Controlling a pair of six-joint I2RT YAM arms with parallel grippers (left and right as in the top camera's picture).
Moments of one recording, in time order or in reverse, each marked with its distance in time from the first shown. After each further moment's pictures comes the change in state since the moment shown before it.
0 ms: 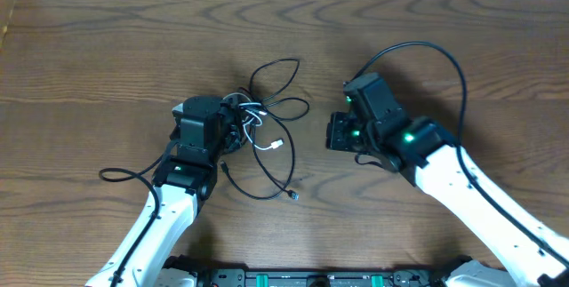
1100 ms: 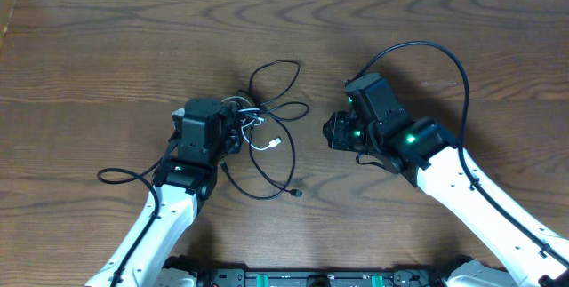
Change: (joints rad) left arm 0.000 0.000 0.000 -0.066 -0.007 0.018; right arm 0.000 0.001 0.000 -0.003 0.008 0.006
